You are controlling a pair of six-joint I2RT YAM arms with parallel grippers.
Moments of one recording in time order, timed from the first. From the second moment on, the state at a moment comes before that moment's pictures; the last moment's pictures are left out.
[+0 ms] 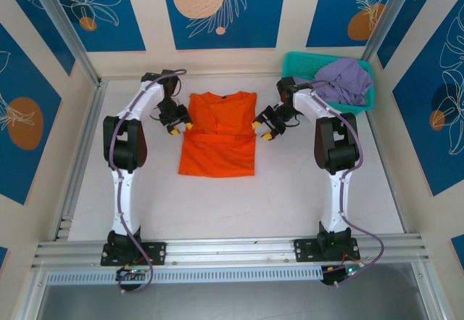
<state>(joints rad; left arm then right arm) -0.19 2.29 2.06 -1.31 0.26 -0.55 0.20 2.17 1.75 -1.02 -0.63 0.84</state>
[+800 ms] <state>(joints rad) -0.40 1.93 1.27 -0.88 0.28 -0.57 0.50 1.94 1.19 -0.59 -0.67 0.93</state>
